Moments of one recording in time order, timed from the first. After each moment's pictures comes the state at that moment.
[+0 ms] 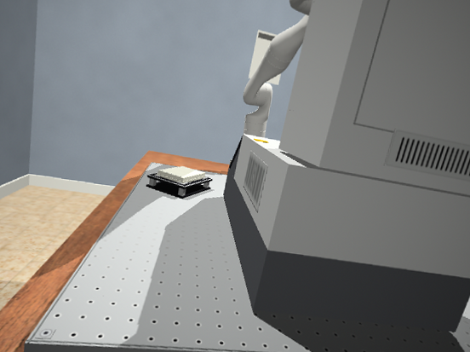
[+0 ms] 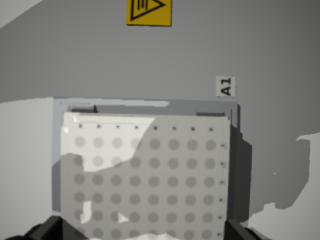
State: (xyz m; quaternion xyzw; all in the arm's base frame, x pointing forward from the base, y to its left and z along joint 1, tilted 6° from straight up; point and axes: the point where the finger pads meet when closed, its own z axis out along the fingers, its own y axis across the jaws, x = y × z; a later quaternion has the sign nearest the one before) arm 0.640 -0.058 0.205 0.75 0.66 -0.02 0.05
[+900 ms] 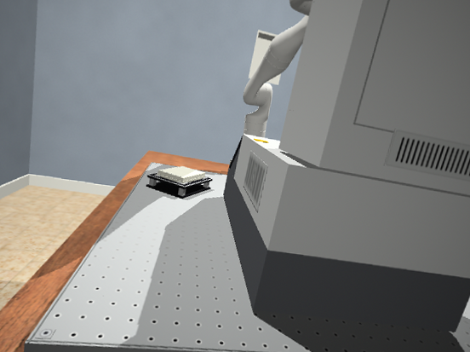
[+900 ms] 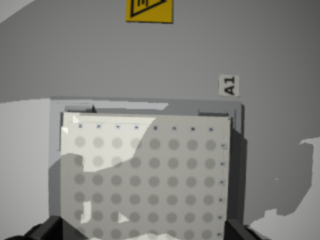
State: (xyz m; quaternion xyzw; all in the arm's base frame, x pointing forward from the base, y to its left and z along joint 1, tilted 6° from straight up) arm 0.640 -0.058 0.198 0.75 0.66 -0.02 0.05
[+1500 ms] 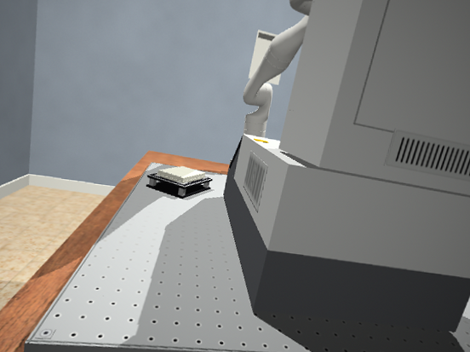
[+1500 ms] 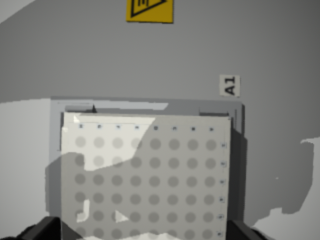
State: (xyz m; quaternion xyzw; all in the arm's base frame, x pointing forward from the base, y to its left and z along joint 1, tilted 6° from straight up) arm 0.640 -0.058 0.198 0.75 0.66 -0.02 0.05
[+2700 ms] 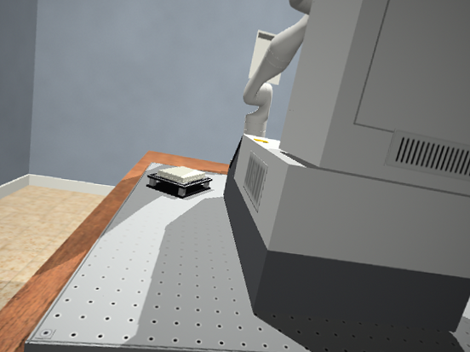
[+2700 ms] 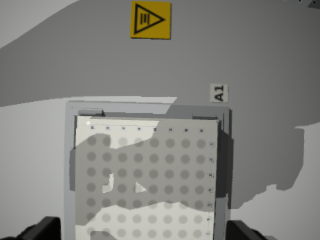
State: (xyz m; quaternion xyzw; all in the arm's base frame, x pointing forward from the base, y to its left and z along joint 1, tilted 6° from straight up) arm 0.639 -0.054 0.227 0.75 0.66 -0.02 0.05
